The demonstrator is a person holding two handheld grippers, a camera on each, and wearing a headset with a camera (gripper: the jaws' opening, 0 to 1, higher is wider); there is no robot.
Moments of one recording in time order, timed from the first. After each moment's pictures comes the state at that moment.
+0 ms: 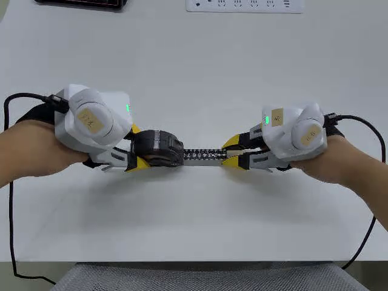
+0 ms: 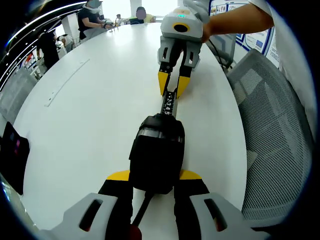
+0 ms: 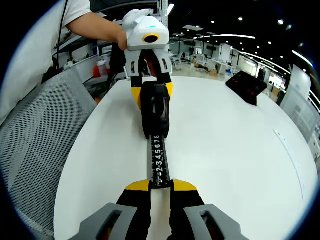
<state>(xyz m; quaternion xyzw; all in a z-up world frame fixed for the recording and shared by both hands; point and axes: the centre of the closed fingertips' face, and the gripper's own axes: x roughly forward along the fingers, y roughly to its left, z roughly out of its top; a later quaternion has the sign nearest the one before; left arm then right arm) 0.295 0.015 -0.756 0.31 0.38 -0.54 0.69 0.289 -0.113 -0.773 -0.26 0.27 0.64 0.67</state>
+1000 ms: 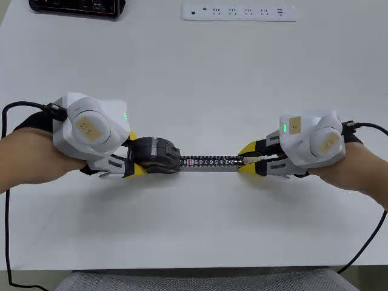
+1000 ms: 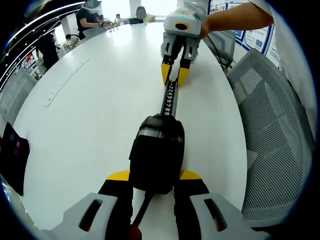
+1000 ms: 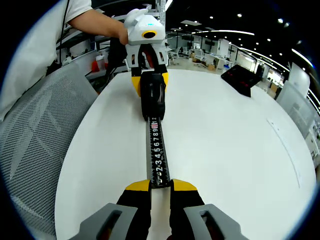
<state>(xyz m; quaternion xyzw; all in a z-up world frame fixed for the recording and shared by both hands) 0.295 0.014 -0.755 0.31 0.38 -0.54 0.69 0.290 -0.154 -0.776 -0.28 0.29 0.63 0.67</state>
